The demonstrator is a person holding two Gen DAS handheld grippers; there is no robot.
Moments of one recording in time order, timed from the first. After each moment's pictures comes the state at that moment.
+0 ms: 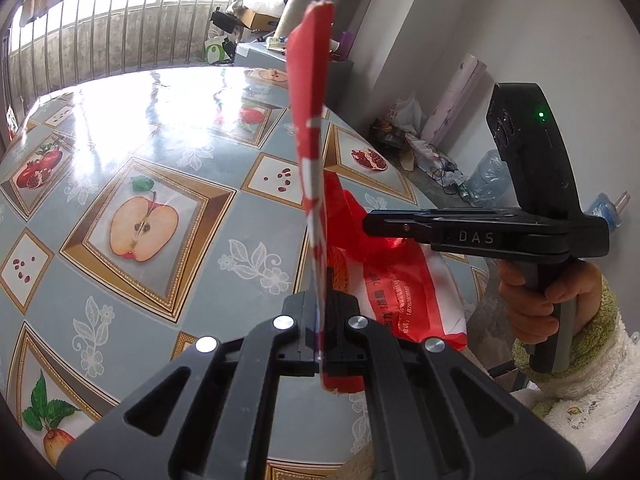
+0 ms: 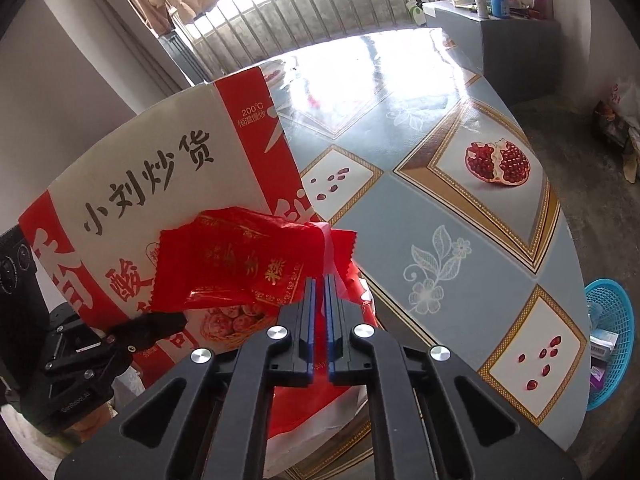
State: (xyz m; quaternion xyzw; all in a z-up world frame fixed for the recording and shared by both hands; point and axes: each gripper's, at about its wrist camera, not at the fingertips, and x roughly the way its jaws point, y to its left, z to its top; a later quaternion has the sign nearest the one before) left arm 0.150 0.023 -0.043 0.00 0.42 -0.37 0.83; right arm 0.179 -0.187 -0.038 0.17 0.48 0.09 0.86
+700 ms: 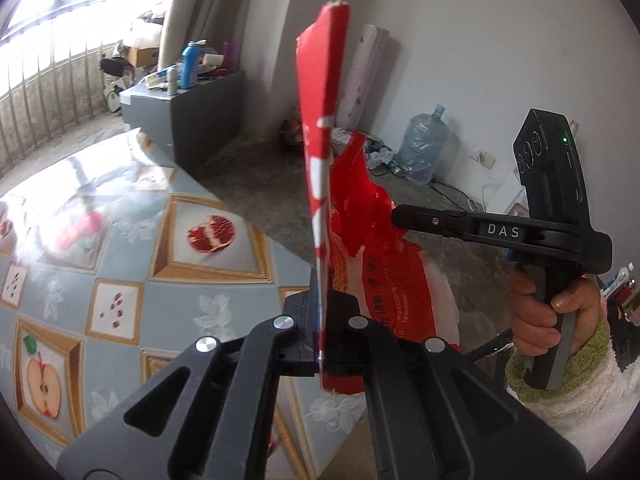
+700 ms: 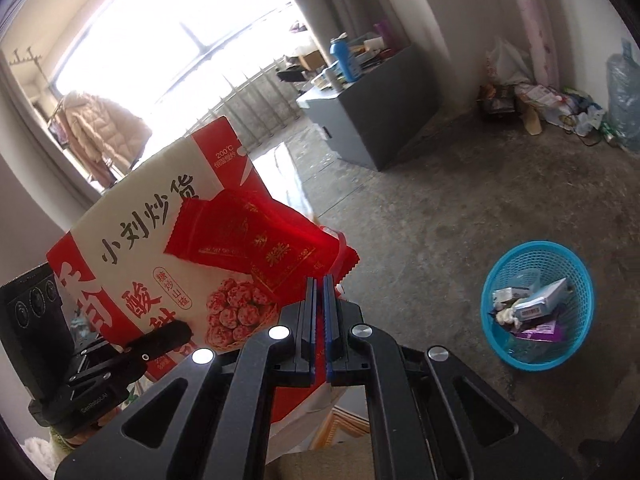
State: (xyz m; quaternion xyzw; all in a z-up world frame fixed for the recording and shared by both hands) left arm 0.132 -0.149 0.005 0.10 0.37 -0.52 0.76; right arm 0.049 -0.366 0.007 0.32 0.33 -0.08 0.89
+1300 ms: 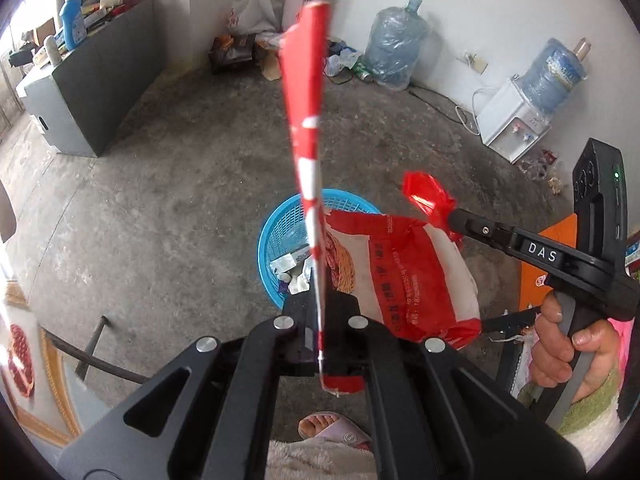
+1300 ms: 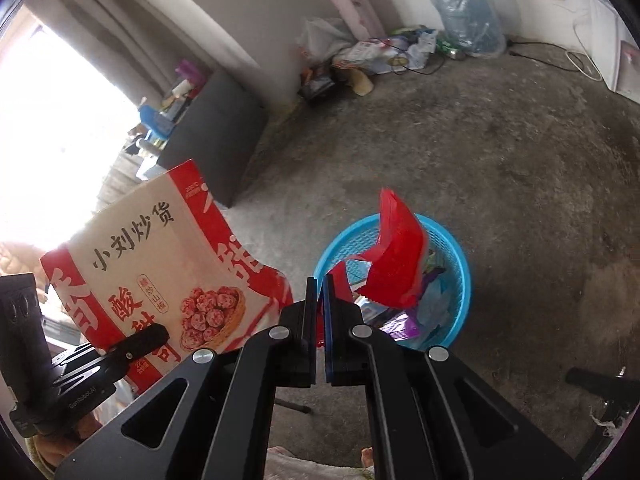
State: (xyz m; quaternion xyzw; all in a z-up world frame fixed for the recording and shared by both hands) left arm 0.126 -0.410 -0.100 0.23 0.49 -0.53 0.66; right arm -0.035 -0.556 -0.124 0.45 0.32 -0.30 0.78
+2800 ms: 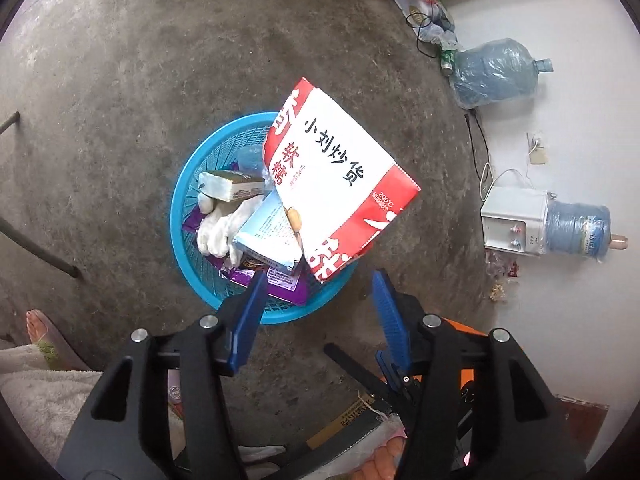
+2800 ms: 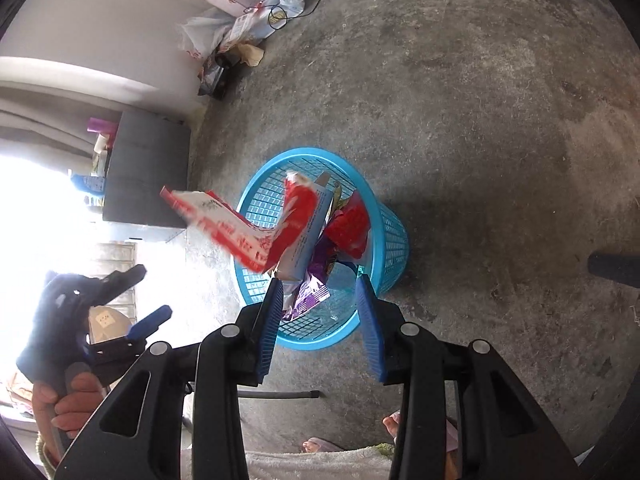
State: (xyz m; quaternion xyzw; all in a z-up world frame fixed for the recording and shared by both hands) left arm 0.160 -0.480 -0.205 0.00 0.74 -0.37 0.57; right arm -0.117 -0.570 -0.247 0.61 0.29 -0.34 0.66
